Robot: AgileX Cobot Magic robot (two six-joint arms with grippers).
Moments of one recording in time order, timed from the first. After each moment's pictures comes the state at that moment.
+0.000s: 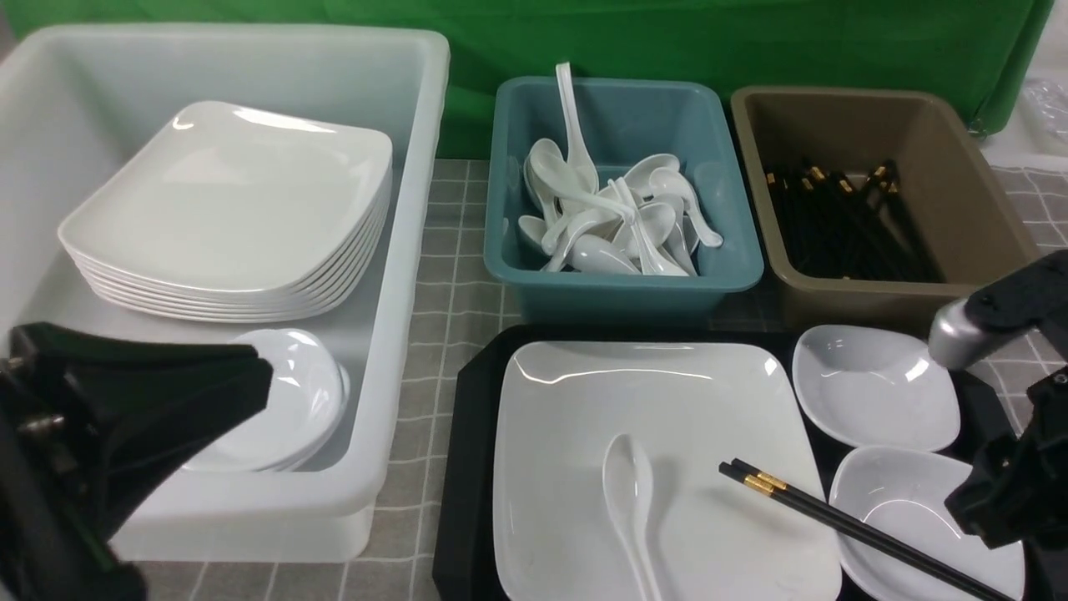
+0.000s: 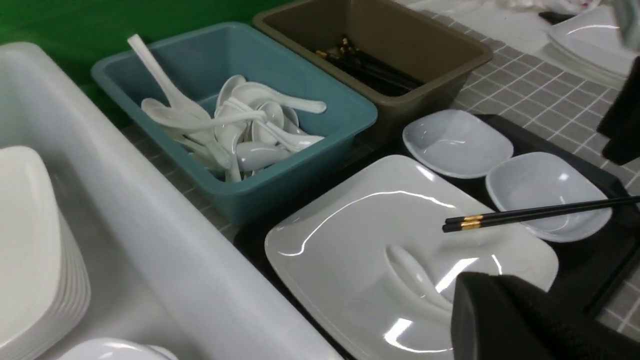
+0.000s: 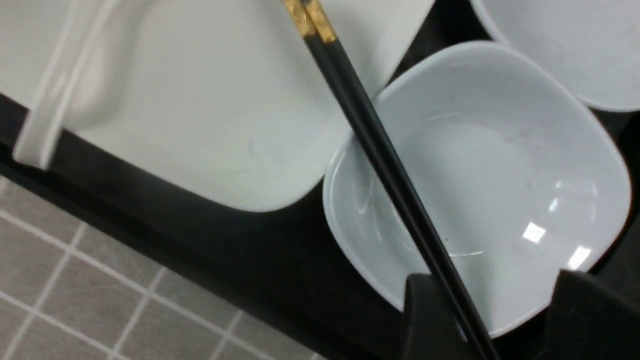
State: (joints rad) right arm 0.25 1.20 -0.85 0.07 0.87 -0.29; left arm -0.37 0.57 -0.69 -0.60 0.64 0.63
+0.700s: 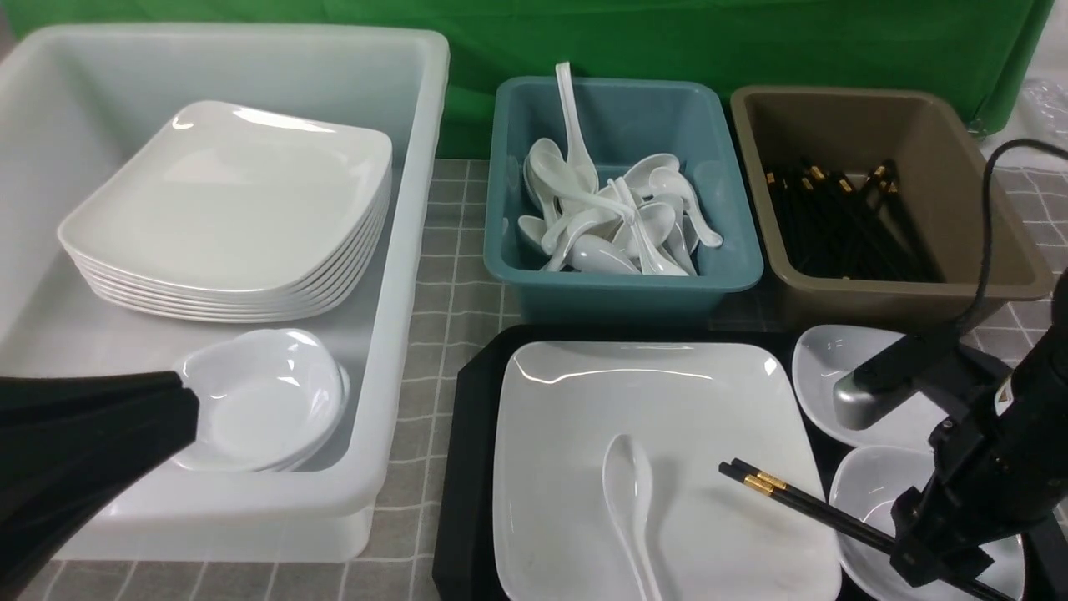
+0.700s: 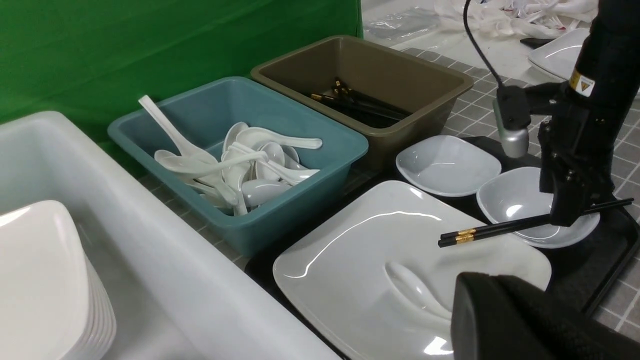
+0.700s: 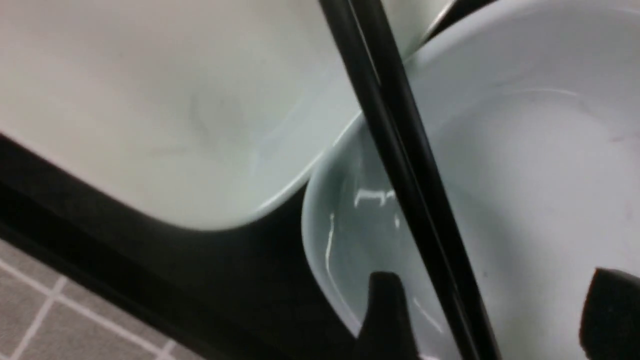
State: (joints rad) right arm 0.25 1.54 -0.86 0.04 0.79 -0.37; left arm -0.37 0.46 -0.69 -0.56 0.68 0.63
